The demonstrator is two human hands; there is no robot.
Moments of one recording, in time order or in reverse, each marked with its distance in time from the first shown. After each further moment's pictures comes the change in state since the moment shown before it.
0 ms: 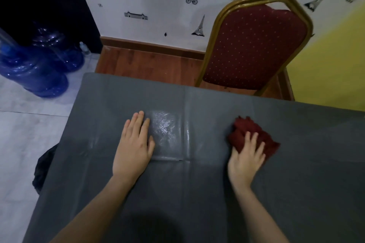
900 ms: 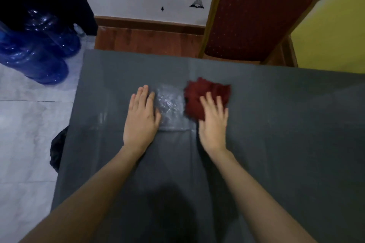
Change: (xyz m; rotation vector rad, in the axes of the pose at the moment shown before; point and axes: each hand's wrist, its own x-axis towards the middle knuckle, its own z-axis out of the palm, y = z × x) left_hand -0.003 0.004 -0.004 -0.047 -0.008 0.031; right_hand -0.043 -0.071 0.009 0.055 -0.130 -0.395
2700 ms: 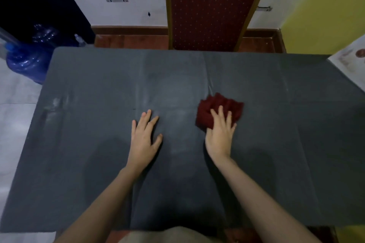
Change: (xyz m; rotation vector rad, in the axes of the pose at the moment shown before) left_hand -0.107 0.165 0.034 -0.275 -0.112 -0.096; right_hand -0.081 0.170 -0.080 0.170 -0.026 0.205
